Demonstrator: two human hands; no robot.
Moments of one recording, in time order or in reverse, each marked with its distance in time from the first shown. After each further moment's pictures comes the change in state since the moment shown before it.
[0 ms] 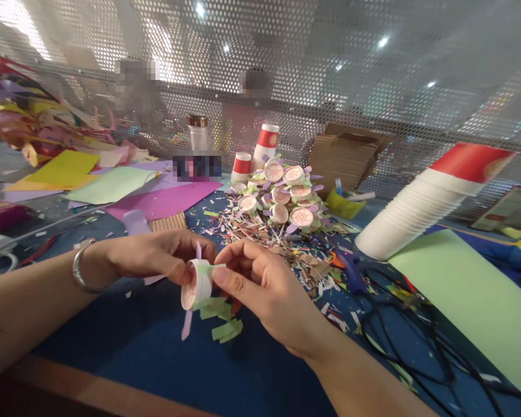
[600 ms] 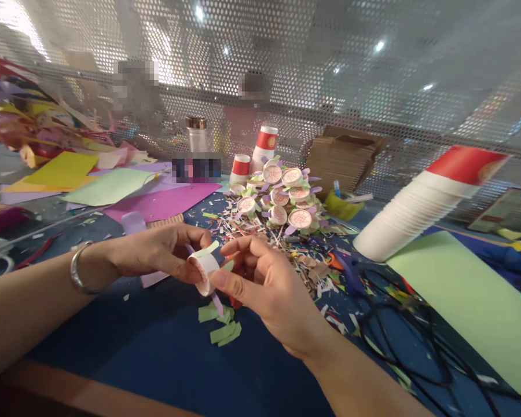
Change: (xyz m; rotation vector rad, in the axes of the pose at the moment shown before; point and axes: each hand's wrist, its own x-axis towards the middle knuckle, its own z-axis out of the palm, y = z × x) left_hand 0.000 0.000 -0.002 0.046 0.171 0.043; right_hand 0.002 -0.002 0.000 0.129 0.074 -0.009
